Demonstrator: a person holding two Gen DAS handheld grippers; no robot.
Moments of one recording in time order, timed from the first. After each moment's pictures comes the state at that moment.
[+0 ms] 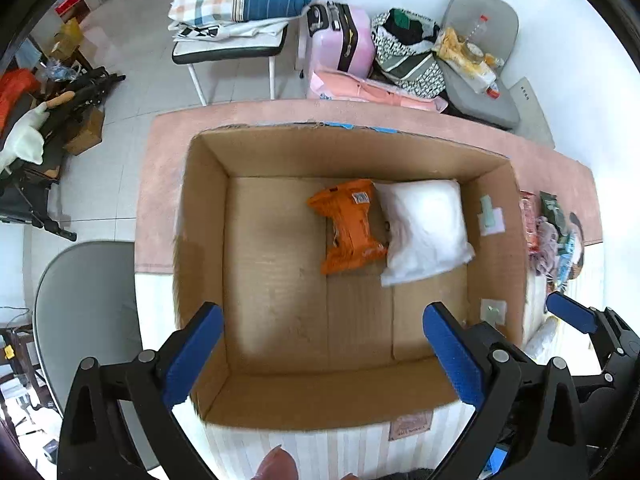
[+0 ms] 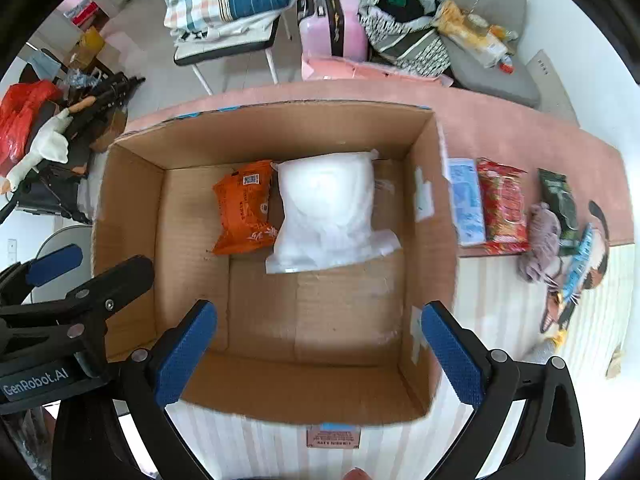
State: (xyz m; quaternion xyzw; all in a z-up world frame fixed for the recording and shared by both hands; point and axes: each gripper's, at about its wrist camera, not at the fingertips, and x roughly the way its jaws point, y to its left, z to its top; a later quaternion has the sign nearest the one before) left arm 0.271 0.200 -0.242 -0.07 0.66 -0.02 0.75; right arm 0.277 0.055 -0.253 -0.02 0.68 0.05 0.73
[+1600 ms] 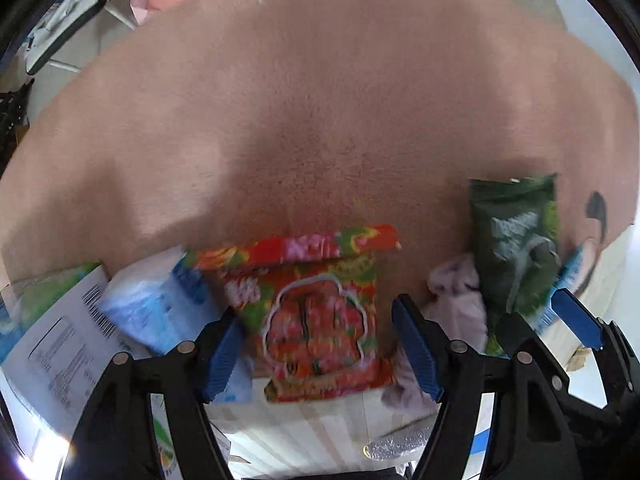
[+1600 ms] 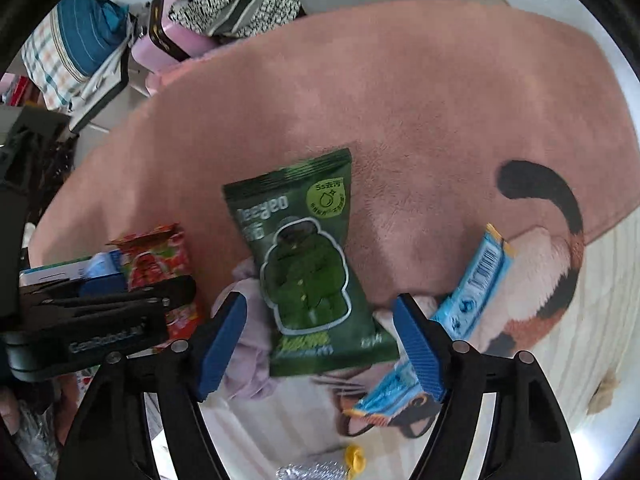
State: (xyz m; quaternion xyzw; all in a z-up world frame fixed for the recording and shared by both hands) left arm 0.446 -0.156 -0.441 0.01 0.83 -0.06 0.56; right arm 0.411 -0.338 -0.388 0.11 0.75 -0.01 0.65
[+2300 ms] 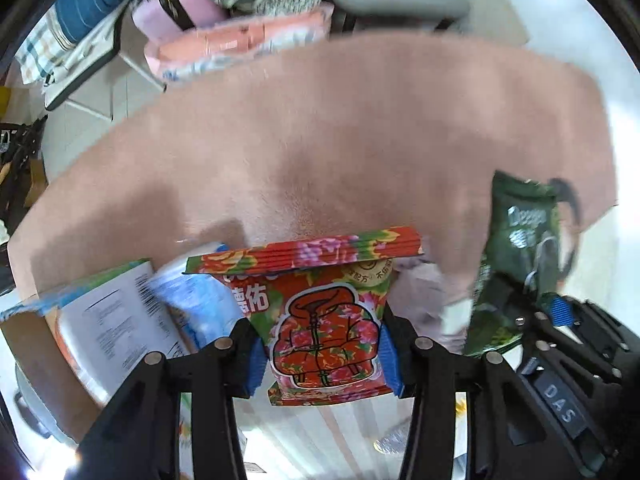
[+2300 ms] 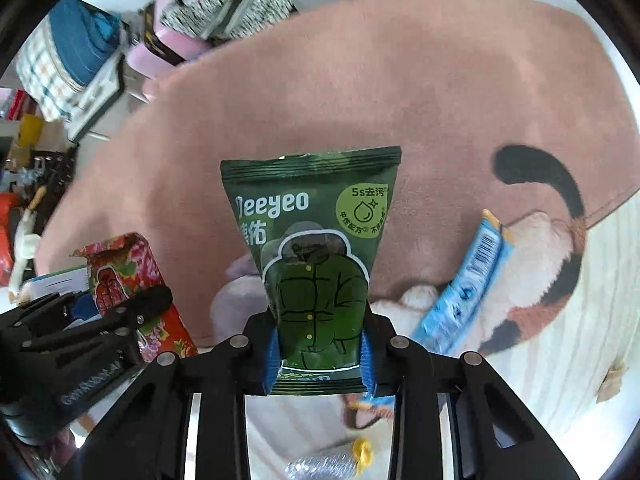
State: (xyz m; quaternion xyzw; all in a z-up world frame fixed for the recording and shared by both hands) left arm 0.418 -0.167 -0.349 0.03 0.76 -0.08 0.64; right arm 0.399 -0.342 -0.358 0.14 0.73 -0.02 0.67
